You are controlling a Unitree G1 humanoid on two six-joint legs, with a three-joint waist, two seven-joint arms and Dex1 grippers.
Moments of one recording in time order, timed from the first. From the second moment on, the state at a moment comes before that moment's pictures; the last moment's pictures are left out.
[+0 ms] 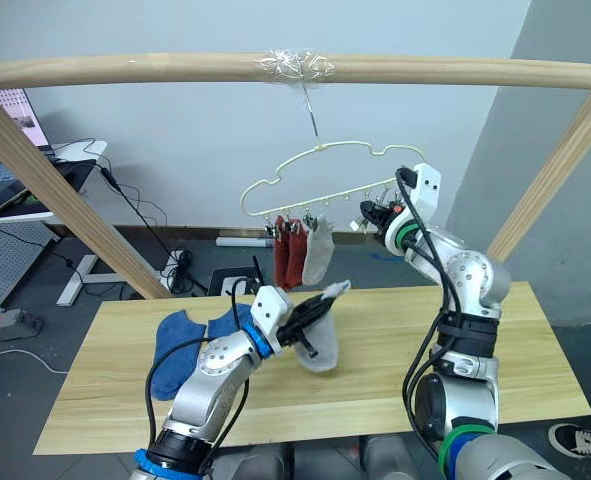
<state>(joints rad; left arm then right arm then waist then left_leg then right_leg) -0.15 0.15 -0.19 -0.02 -0.20 0.10 -0.64 -0.78 -0.05 -0.41 -0.03 0.66 1.19 0.02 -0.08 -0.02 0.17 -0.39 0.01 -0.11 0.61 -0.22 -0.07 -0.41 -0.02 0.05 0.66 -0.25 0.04</state>
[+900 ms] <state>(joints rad) -0.23 0.10 -0.20 0.01 -0.06 -0.14 -0.49 -0.84 0.03 -0.55 -0.09 0.77 1.43 -0.14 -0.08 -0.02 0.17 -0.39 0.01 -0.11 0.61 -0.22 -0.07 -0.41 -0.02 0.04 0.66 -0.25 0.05</state>
